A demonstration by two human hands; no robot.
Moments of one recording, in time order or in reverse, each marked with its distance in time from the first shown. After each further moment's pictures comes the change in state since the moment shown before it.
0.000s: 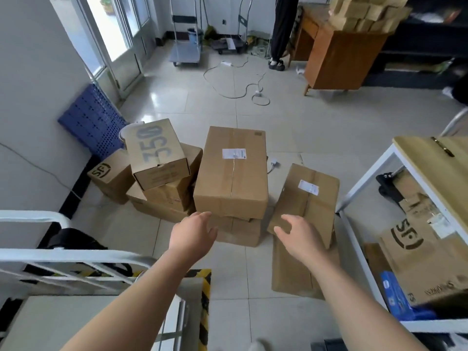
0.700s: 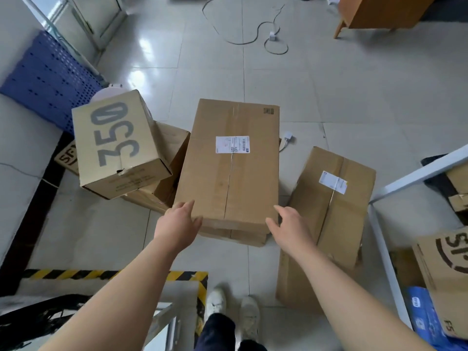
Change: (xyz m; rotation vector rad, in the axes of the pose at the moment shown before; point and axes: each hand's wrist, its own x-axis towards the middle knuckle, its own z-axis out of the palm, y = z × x) left_hand 0.279 -0.035 0.105 0.062 -0.234 -0.215; right_hand 0.297 0.035 0.082 0.040 -0.213 0.080
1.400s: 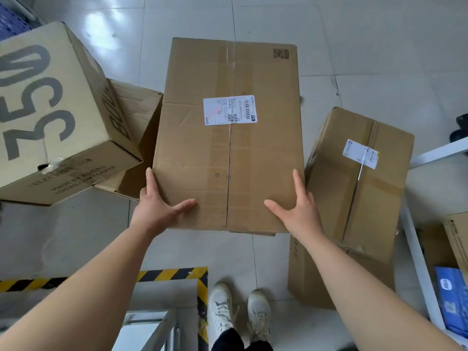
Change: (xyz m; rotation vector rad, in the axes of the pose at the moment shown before) left_hand 0.177 -0.069 0.105 -0.458 -0.068 -0.224; right_hand 0.145 0.047 0.102 0.342 0.080 0.173
